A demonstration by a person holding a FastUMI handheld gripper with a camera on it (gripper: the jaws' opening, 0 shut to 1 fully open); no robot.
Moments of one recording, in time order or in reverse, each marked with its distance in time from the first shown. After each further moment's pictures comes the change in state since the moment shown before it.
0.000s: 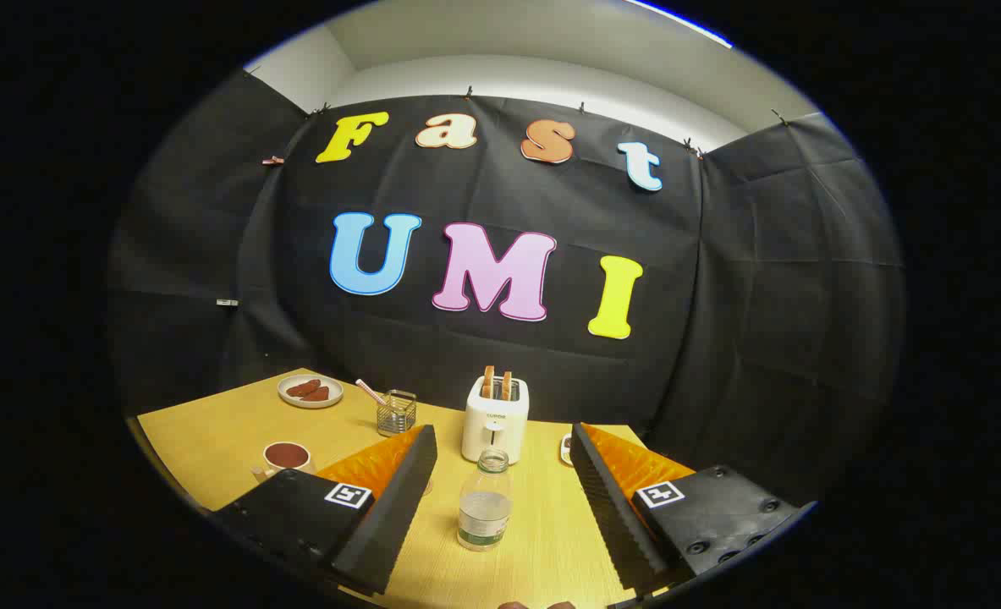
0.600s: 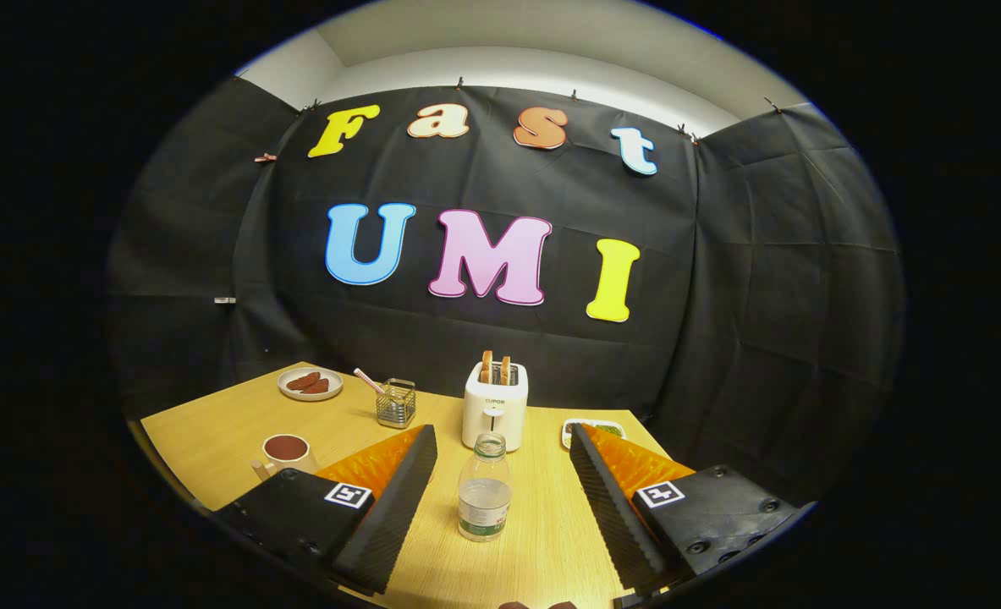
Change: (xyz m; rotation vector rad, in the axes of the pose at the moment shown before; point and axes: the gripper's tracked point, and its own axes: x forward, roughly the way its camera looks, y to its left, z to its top) arm -0.002 -0.007 -0.016 0.034 0.047 -0.005
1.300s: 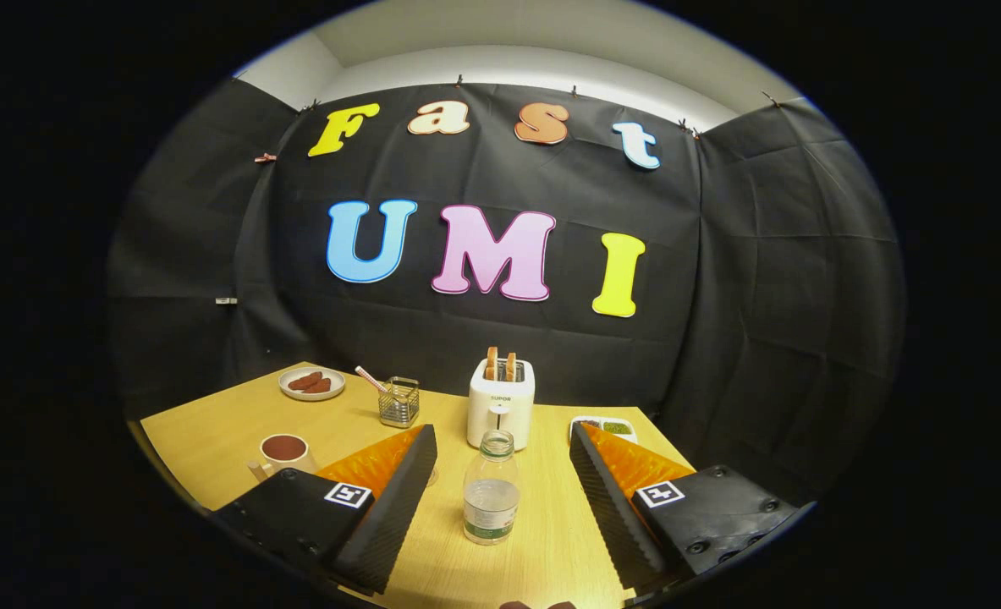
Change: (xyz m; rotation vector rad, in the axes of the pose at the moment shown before) arm 0.017 0.010 -0.011 0.024 -0.005 0.023
